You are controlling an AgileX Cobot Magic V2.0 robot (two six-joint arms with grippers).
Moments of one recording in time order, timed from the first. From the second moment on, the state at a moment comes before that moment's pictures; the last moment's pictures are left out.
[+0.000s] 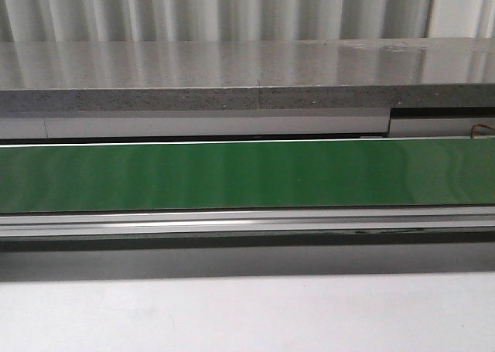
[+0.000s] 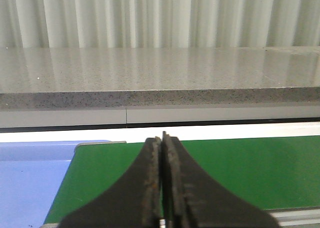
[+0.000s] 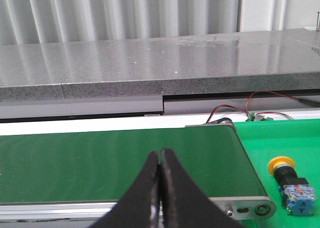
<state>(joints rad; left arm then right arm) -0.11 0.00 0.00 0.16 0.06 -0.16 -0.02 -0.01 0.03 -0.05 0.03 0.14</state>
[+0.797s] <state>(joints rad) -0.11 0.00 0.00 0.16 0.06 -0.16 -0.02 -0.01 0.03 -0.05 -0.02 0.14</state>
